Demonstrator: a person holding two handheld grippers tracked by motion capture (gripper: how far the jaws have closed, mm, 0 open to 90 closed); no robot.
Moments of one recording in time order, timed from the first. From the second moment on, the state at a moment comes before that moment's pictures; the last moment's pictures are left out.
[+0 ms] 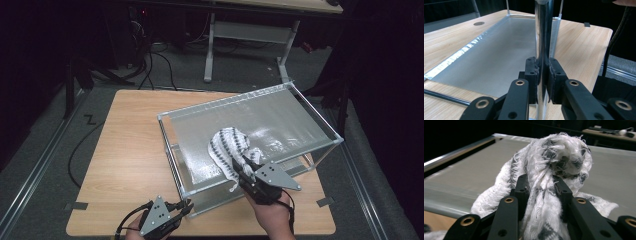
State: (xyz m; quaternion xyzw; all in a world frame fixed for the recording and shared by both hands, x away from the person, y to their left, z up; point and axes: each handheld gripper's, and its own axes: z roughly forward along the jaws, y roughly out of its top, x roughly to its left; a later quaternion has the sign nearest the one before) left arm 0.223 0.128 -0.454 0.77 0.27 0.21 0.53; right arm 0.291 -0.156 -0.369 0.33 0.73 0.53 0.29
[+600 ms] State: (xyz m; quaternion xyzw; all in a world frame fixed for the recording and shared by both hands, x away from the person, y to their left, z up) left arm 0.223 0.129 -0.454 0.78 0.26 0.21 0.53; right arm 0.266 -0.110 -0.370 0.28 0.74 0.55 0.25
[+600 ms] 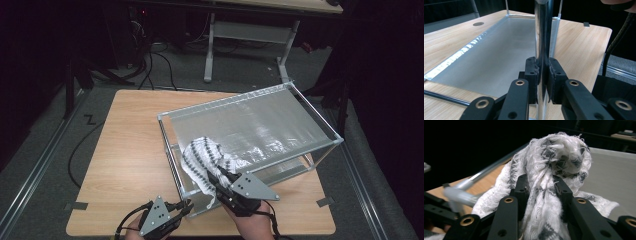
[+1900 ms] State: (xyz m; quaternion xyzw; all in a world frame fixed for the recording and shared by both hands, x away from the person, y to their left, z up) left arm 0.224 0.130 -0.454 0.78 0.26 0.21 0.53; right arm 0.257 -0.121 -0.351 0.26 0.73 0.60 0.21
